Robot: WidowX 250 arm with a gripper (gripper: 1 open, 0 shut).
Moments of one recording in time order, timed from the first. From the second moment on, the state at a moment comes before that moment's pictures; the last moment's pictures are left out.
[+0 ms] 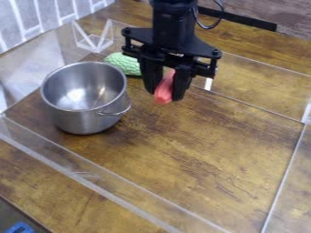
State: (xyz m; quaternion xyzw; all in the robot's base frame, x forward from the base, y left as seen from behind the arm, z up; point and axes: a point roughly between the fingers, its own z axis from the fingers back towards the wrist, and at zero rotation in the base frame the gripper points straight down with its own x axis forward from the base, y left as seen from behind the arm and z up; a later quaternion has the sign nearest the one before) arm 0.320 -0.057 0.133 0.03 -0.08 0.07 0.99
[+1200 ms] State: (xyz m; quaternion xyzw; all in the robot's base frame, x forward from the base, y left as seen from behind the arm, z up) arm 0.319 -0.061 0.131 0.05 -0.09 0.08 0.99
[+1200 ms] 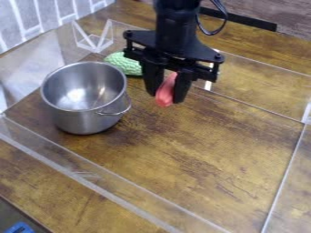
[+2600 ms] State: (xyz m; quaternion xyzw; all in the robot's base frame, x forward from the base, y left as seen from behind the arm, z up) arm 0.307 0.088 0.139 0.07 -0.12 0.14 0.98
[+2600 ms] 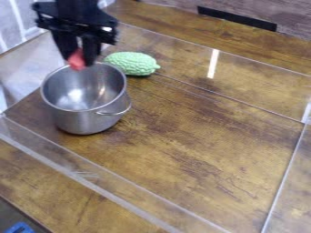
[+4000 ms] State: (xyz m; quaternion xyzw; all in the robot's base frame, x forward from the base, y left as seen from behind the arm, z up) arm 0.318 0.089 0.137 0.04 -0.12 0.14 0.98
